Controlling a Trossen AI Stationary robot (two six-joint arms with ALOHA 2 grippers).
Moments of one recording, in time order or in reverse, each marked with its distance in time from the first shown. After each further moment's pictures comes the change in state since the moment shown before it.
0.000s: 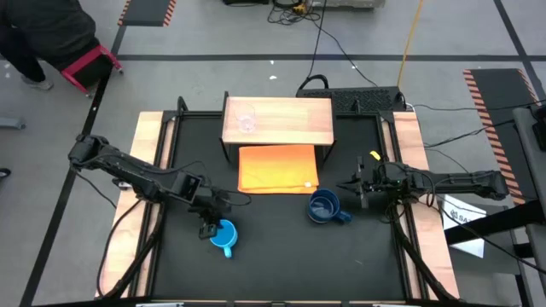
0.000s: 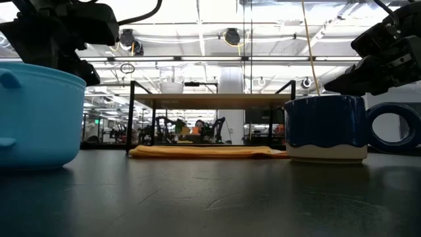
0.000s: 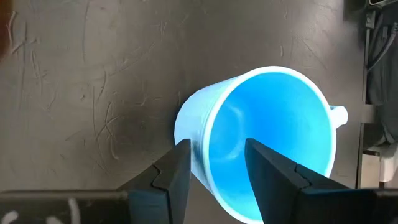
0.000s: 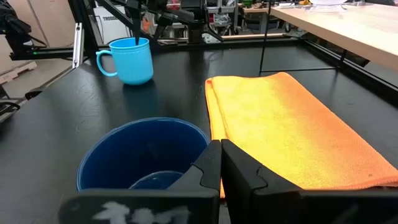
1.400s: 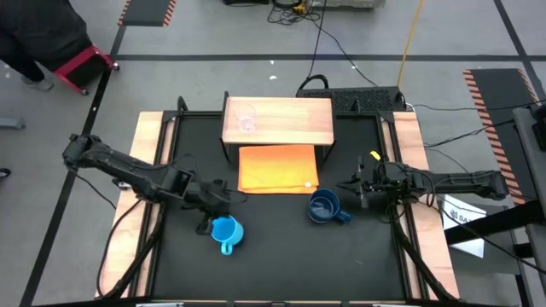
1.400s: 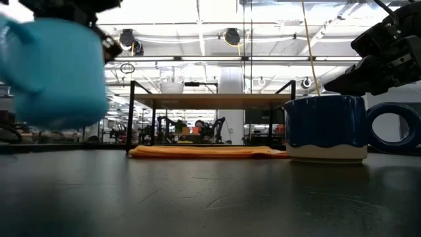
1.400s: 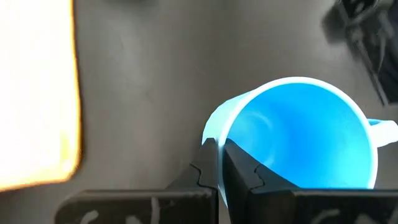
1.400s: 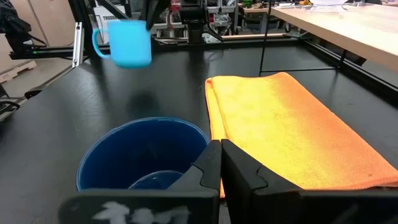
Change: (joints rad) left arm -0.002 -0.108 0.013 0.079 -0.144 0.316; right arm 0.000 0.000 0.000 0.000 0.000 -0.003
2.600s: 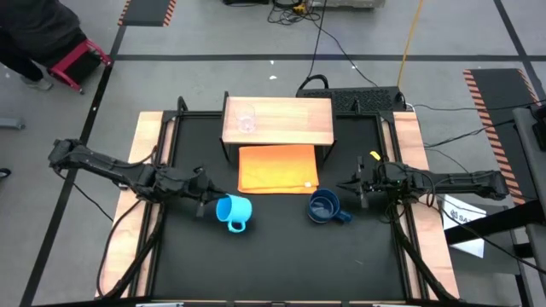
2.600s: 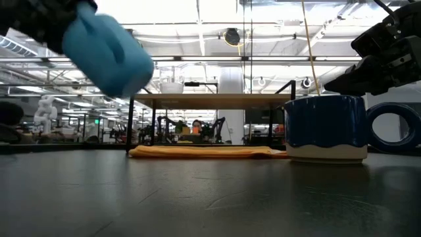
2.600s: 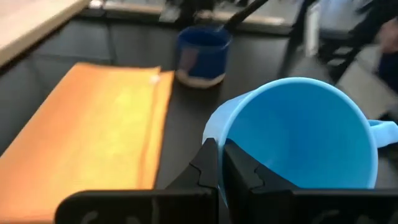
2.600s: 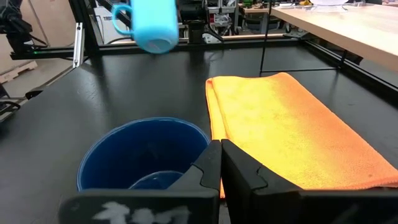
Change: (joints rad) left arm 0.035 -0.443 -0.422 0.499 -0.249 -0.049; right arm 0.000 0.000 0.000 -0.004 0.000 0.001
